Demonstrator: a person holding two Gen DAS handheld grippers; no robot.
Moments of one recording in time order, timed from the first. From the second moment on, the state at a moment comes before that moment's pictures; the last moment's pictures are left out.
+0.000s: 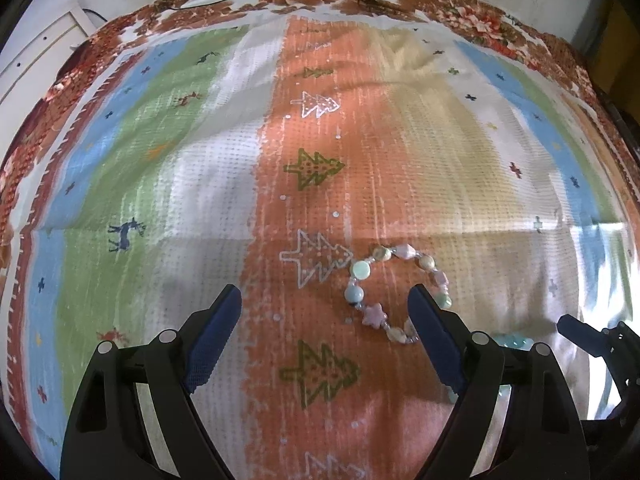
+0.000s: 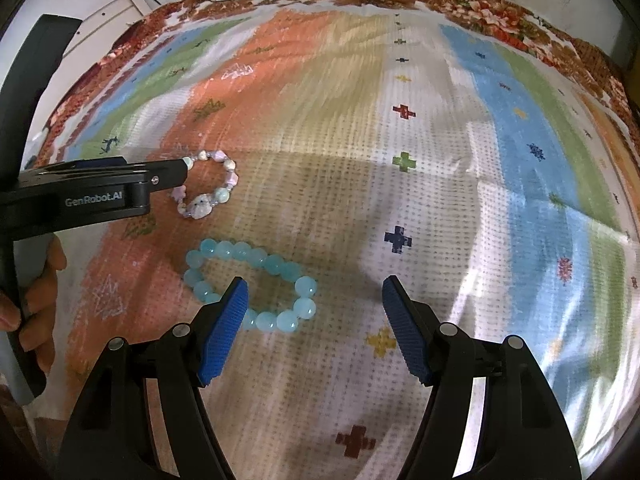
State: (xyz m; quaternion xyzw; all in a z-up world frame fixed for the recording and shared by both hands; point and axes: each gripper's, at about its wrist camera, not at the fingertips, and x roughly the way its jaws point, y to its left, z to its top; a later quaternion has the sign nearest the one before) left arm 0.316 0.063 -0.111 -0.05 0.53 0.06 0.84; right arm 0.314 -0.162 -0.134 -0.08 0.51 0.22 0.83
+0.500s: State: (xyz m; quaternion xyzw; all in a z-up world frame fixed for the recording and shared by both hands) left arm 0.332 0.060 -0.128 -0.02 0.54 0.07 0.84; right arm 0.320 -0.156 -0.141 -0.10 0.51 0.21 0.83
